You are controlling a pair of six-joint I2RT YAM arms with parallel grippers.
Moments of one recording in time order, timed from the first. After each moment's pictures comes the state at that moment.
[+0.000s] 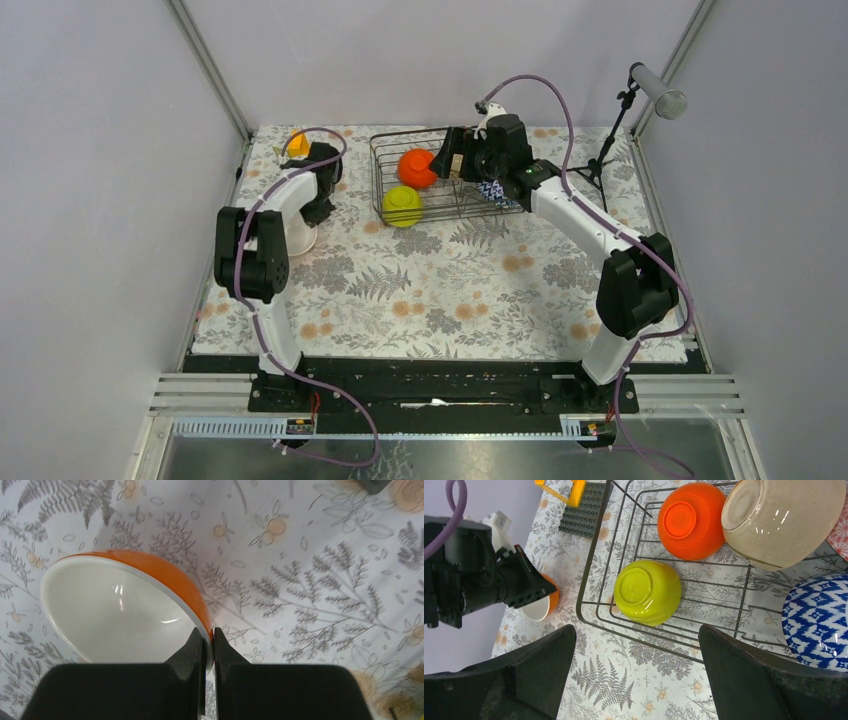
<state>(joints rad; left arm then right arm) -0.12 1.92 1.42 -0.77 -0.46 -0.67 0.49 1.74 1.48 -0.19 -0.18 0.51</state>
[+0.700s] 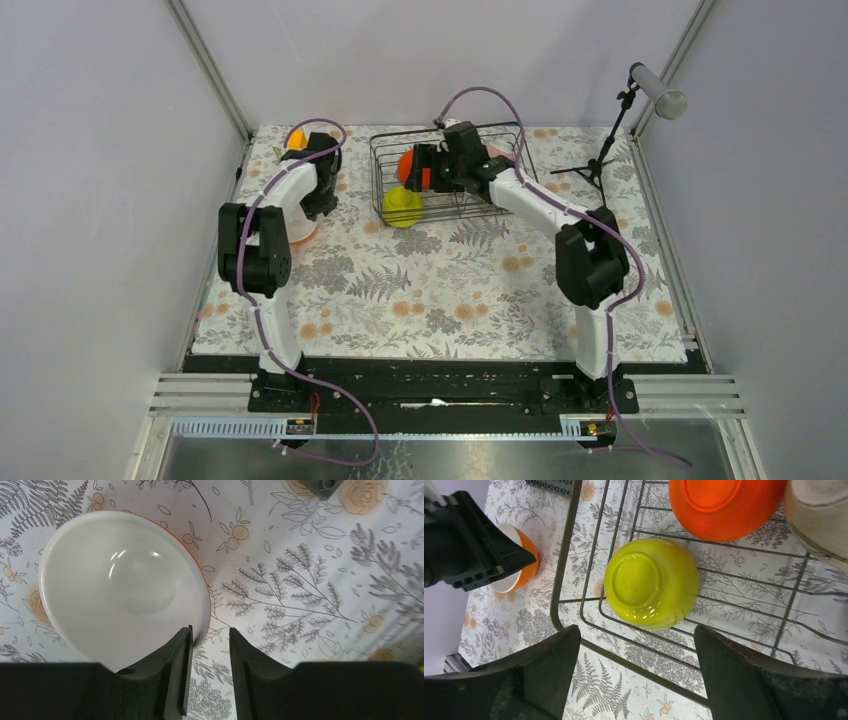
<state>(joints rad) -0.11 2.00 1.57 -0.82 -0.38 -0.64 0.57 2.02 1.69 -0.30 -0.17 0.48</state>
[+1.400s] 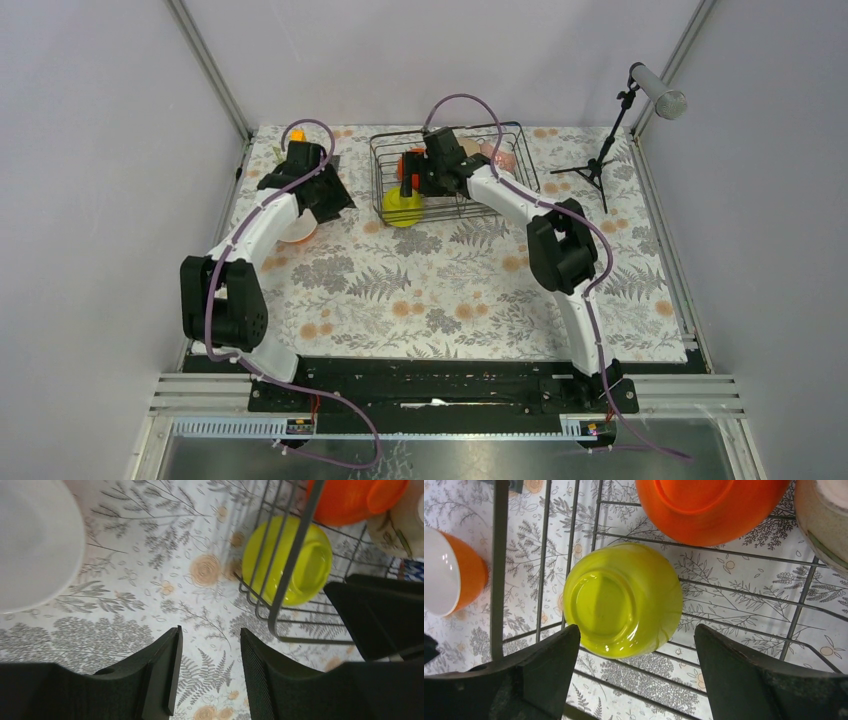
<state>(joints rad) -0.13 1.61 1.30 -0.62 0.05 -0.66 0.61 2.24 1.90 -0.44 -0.08 0.46</state>
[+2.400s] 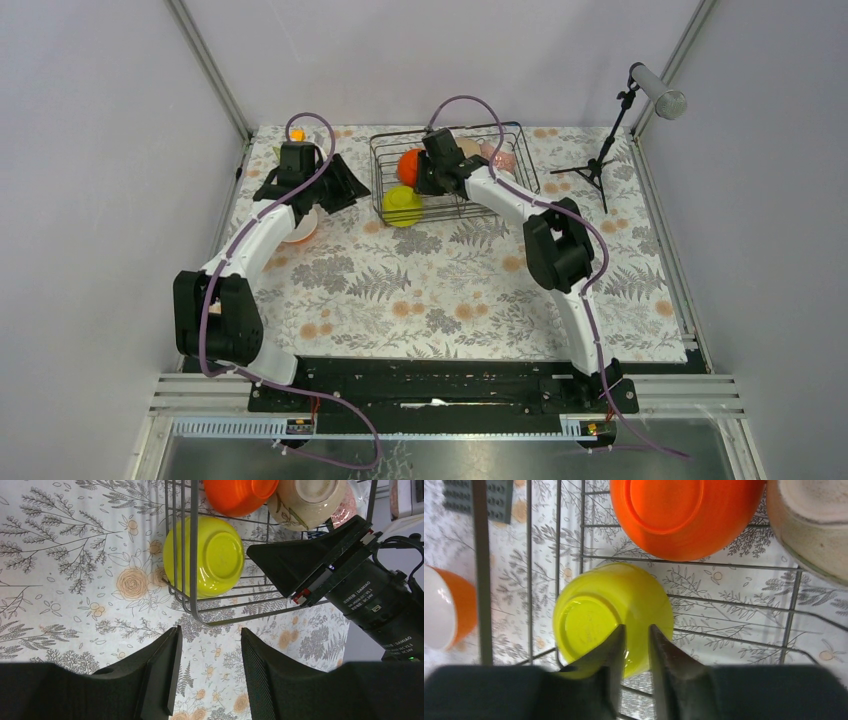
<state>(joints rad) -0.13 1.51 1.18 -0.36 0.31 -0.65 0.61 2.28 1.93 -0.40 0.00 0.55</state>
